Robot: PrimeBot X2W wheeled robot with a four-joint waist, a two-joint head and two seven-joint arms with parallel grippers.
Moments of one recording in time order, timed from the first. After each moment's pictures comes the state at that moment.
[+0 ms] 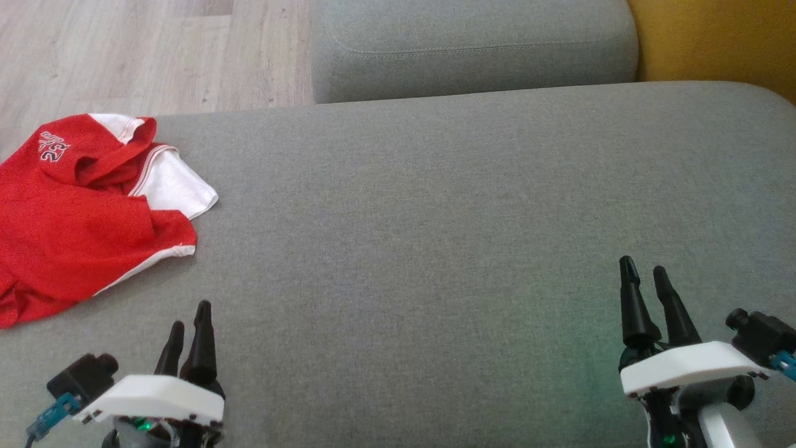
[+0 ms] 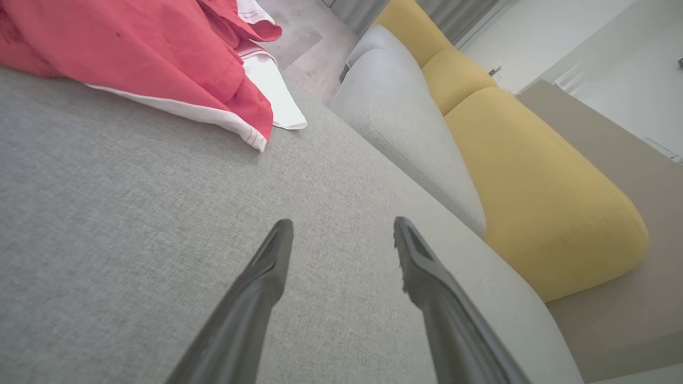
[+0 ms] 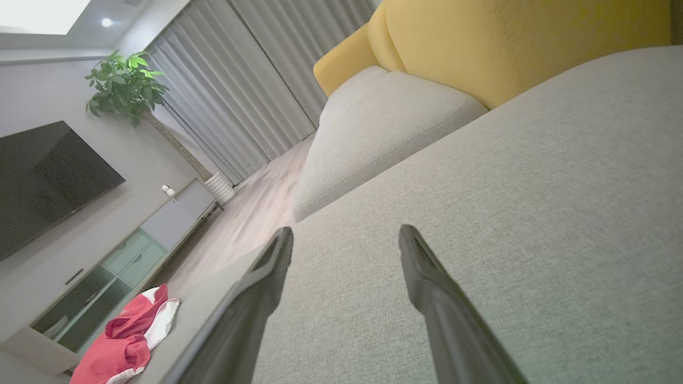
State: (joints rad) left arm 0.03 0.09 -0.07 0.26 -0.82 -0.02 -0.09; right arm 0.00 -0.08 0.05 0.23 0.64 0.13 -0.08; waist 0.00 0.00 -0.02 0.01
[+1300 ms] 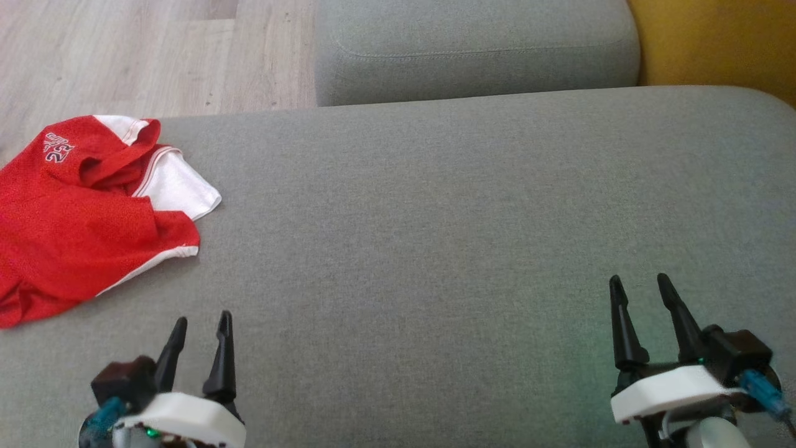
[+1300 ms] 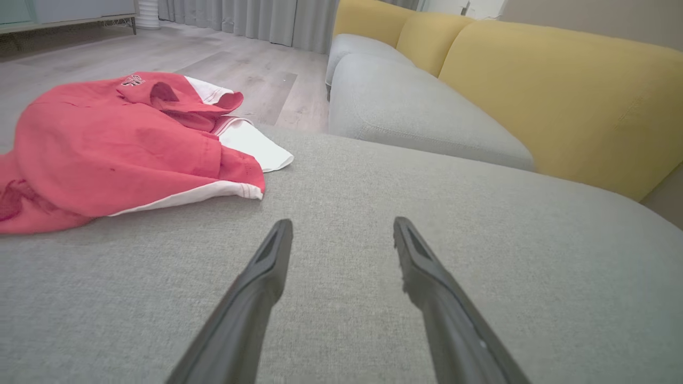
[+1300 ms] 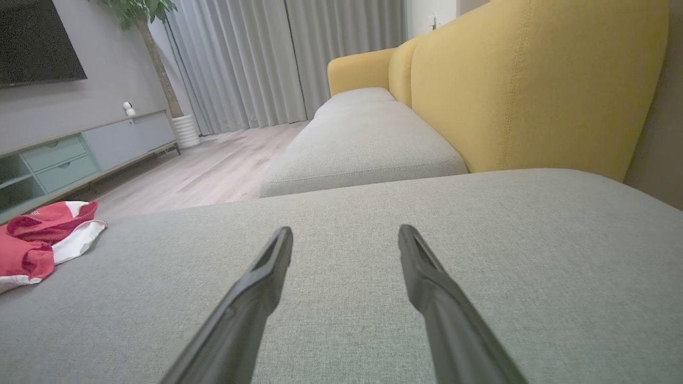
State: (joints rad) left arm 0.07 0.09 -0.09 0.24 -0.32 -0.05 -0.20; right arm 0.04 -0.06 0.02 0.23 0.20 0.13 -0.20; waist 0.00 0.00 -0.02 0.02
